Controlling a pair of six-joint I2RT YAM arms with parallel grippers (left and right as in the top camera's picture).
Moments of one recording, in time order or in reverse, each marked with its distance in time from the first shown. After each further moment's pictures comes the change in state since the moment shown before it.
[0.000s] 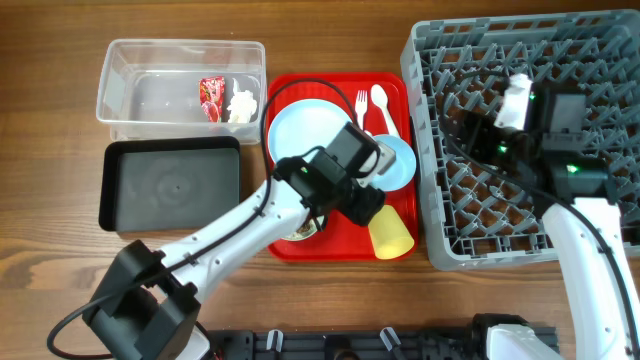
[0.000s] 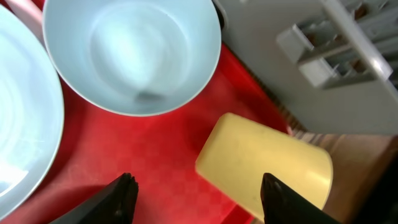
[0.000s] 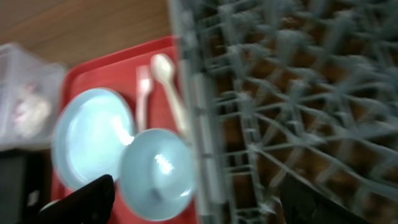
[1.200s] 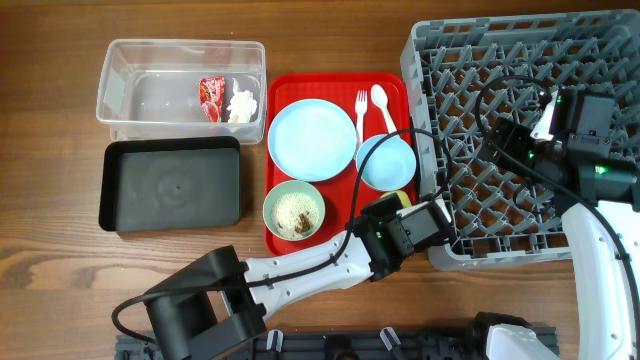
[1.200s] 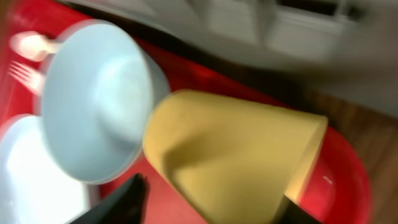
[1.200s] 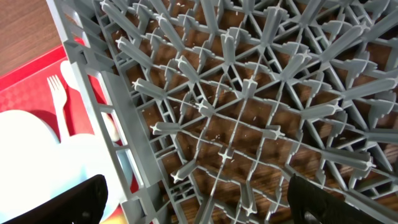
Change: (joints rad) left arm -0.364 0.160 0.006 0.168 -0.614 0.254; right arm -0.101 -0.007 0.054 -0.185 0.189 0.037
